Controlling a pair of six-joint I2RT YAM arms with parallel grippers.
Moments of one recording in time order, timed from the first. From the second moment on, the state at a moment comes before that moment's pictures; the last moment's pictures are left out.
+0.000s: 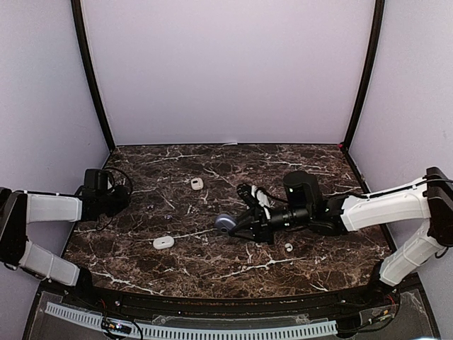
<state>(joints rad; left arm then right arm) -0.13 1.31 0.50 0.10 0.01 -0.68 0.96 1.47 0.73 0.32 -0.58 0.03</state>
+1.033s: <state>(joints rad) -0.09 1.83 0.34 1.06 0.44 -0.87 0.96 1.40 0.70 0.31 -0.61 0.01</state>
